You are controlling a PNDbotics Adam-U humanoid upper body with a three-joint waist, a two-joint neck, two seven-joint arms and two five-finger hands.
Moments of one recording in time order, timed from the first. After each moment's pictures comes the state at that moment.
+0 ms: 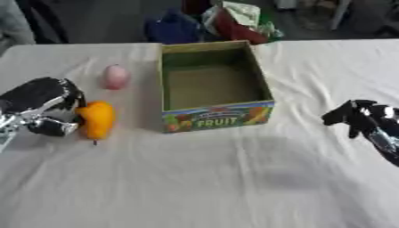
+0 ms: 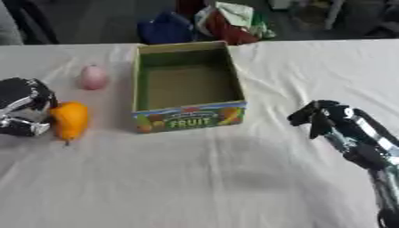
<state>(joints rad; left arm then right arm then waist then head) -0.46 0.76 -0.17 -1.40 -0.83 -0.25 -0.13 -0.34 -0.32 -0.04 -1.58 -0.21 -0.30 0.65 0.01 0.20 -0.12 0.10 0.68</state>
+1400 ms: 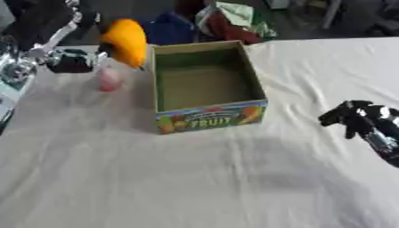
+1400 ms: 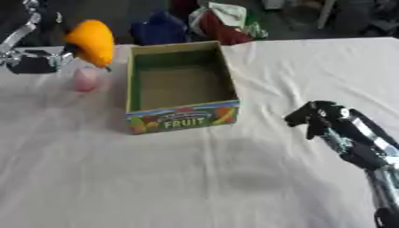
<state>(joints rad) -0.79 0.69 -0.23 -1.43 -0.82 -0.27 -0.03 -0.34 -0.32 -0.03 -1.57 -0.21 -0.30 0.67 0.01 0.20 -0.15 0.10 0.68</state>
